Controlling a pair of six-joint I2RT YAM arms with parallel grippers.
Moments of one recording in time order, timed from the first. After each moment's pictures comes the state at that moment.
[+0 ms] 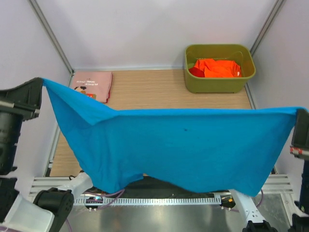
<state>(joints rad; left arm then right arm) -0.12 1.06 2.47 -1.14 -0.08 -0.60 0.02 0.54 1.83 -0.75 0.17 0.76</state>
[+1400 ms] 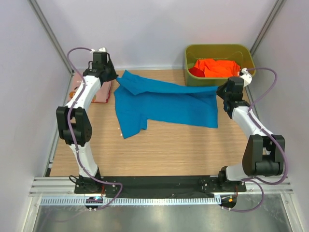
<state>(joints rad) -0.12 1.95 1.78 -0.43 0.01 -0.40 -0.03 1.44 0.95 0.12 0.17 0.61</state>
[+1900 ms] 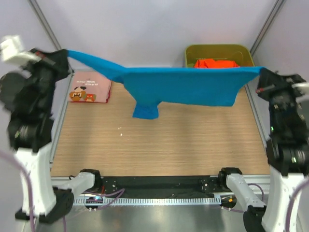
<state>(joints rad) -0.12 1.18 1.86 -0.57 -0.12 -0.43 -0.03 0.87 1.51 -0.50 0.16 0.55</state>
